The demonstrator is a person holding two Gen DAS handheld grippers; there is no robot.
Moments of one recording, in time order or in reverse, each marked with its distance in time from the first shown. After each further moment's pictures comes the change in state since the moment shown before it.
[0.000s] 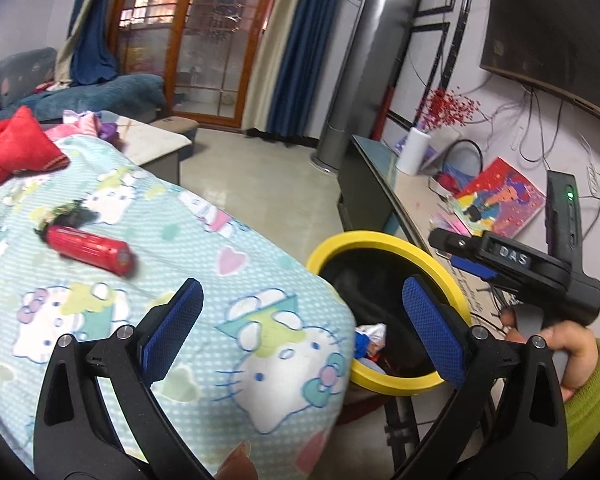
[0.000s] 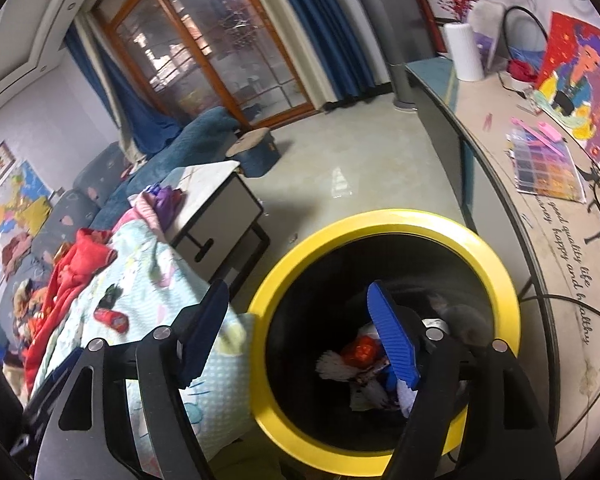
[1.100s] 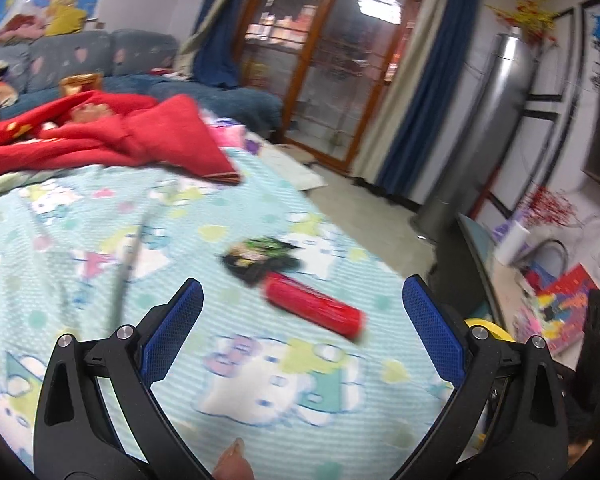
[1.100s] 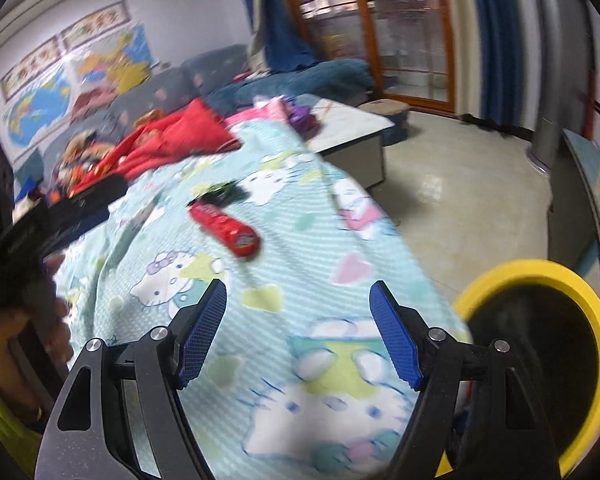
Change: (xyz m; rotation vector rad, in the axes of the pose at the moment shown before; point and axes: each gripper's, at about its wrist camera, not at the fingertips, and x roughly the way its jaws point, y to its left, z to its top) left arm -0.062 0.164 0.019 -0.299 -0.147 0.316; right arm 0.066 0.189 -0.055 -0.530 0.166 0.234
